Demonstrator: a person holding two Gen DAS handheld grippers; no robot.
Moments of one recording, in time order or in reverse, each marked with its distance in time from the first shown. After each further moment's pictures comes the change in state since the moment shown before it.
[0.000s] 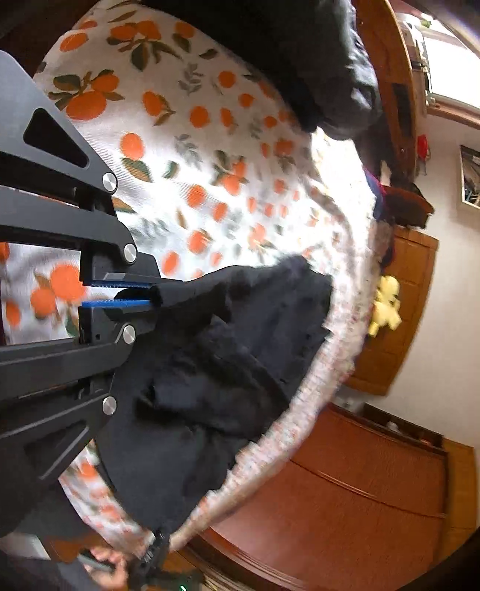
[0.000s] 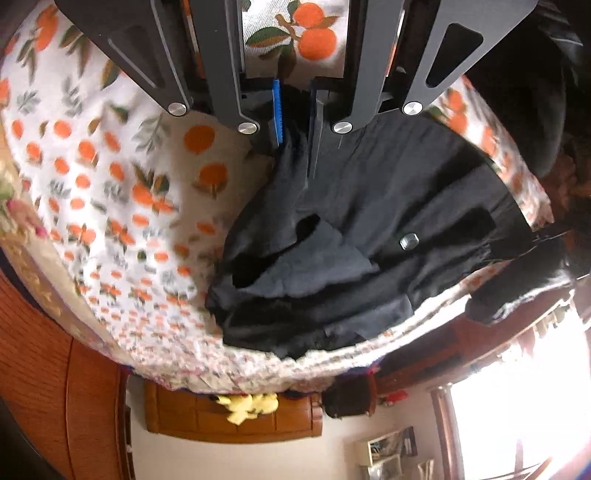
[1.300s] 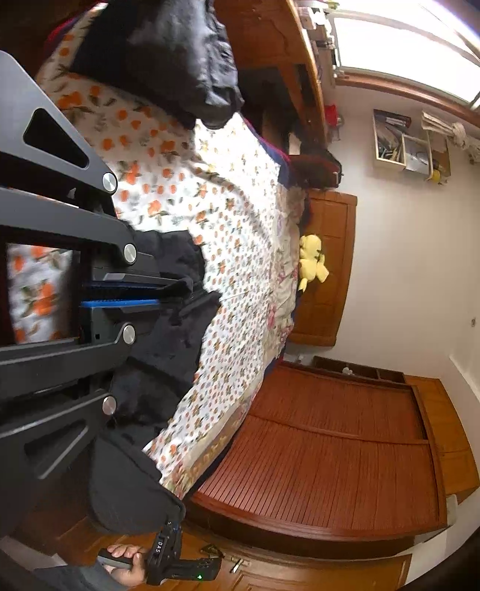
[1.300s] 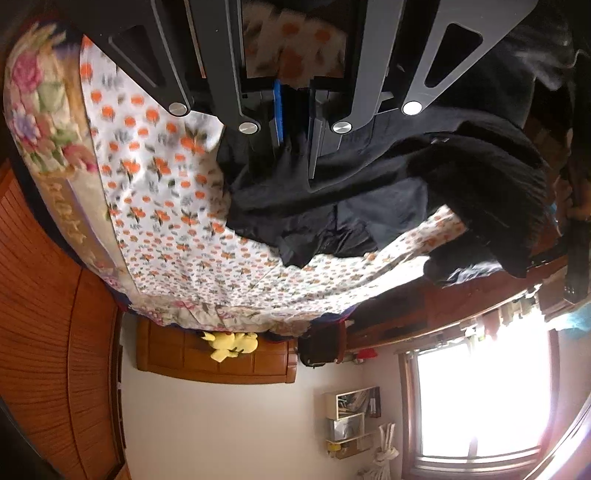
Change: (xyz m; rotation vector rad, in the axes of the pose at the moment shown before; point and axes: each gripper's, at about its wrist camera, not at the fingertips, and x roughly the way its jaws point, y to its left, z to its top) left arm -0.134 -0.087 0.051 0.198 -0.237 -0.039; right arm -0.125 0.020 0.031 -0.092 -0.184 0.025
